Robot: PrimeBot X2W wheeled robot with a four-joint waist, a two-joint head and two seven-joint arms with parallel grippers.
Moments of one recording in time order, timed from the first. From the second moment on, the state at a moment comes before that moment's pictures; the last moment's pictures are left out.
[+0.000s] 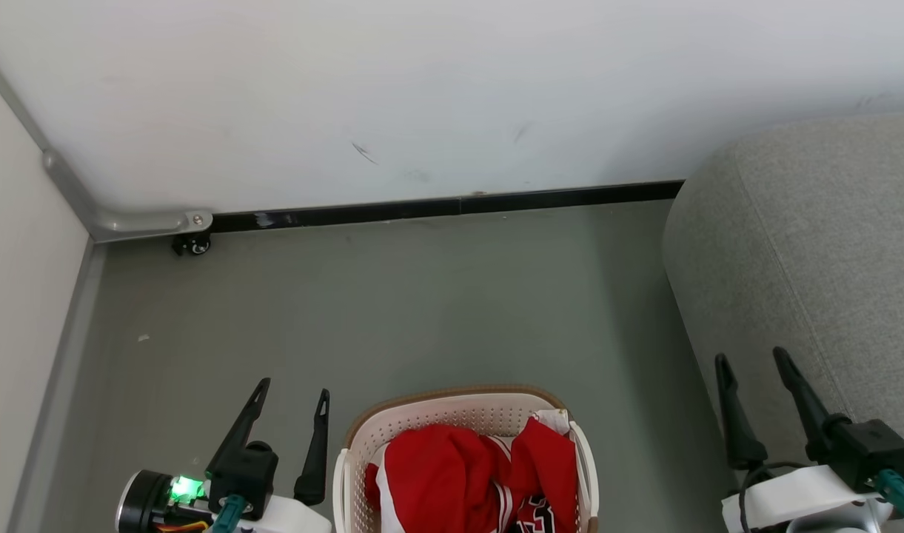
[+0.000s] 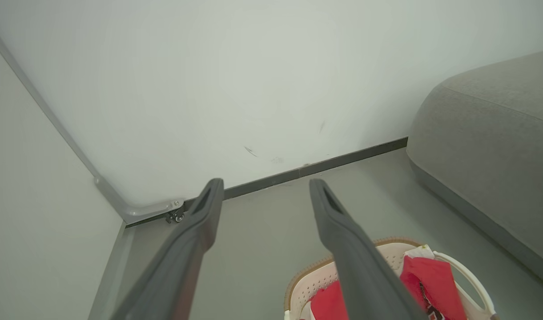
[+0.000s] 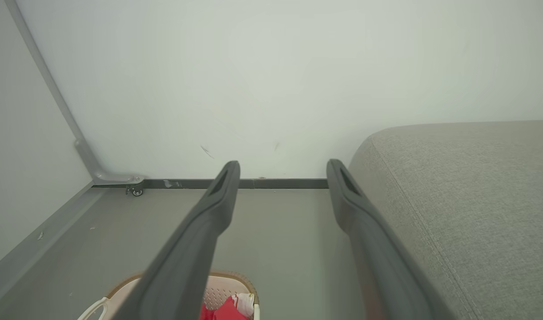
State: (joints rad) left arm -0.08 0.15 -0.28 0.31 -0.05 0.14 -0.25; right arm -0.01 -0.04 -0.09 0.28 0.05 0.13 -0.21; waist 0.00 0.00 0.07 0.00
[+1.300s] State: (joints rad) left arm -0.33 0.15 -0.38 0.61 0.04 0.06 -0.25; right arm -0.11 -0.04 -0.17 0.12 0.09 0.13 -0.25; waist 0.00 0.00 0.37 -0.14
